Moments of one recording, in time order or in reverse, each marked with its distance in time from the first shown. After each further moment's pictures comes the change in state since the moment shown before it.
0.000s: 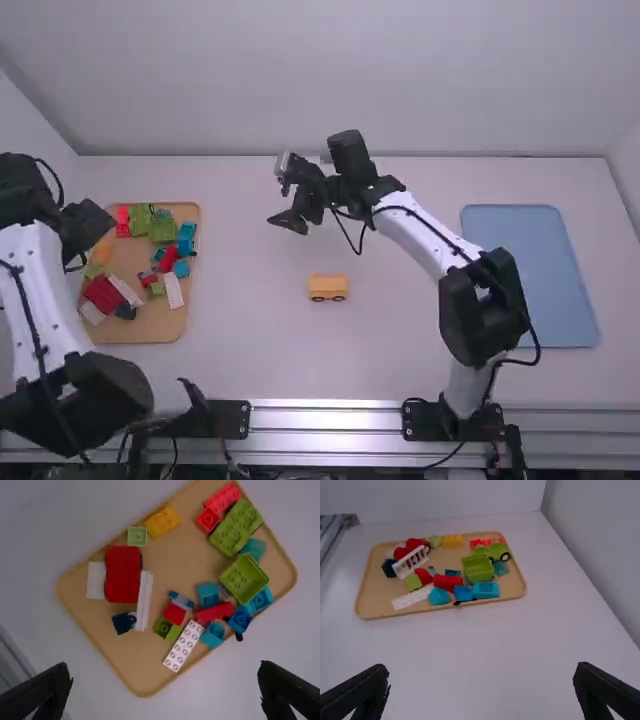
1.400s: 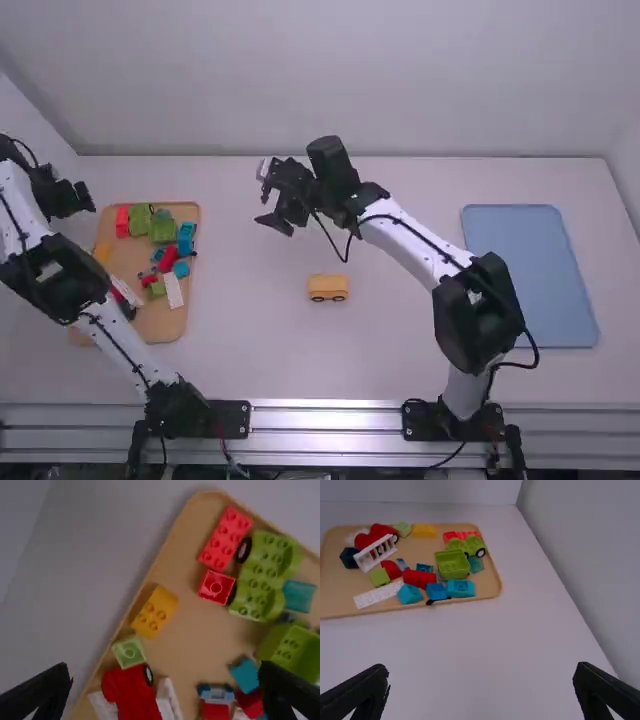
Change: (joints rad) left arm 0.112 1.015 1.011 -0.249 0.114 0.555; right arm 0.069 -0.002 0.000 0.053 0.192 0.017
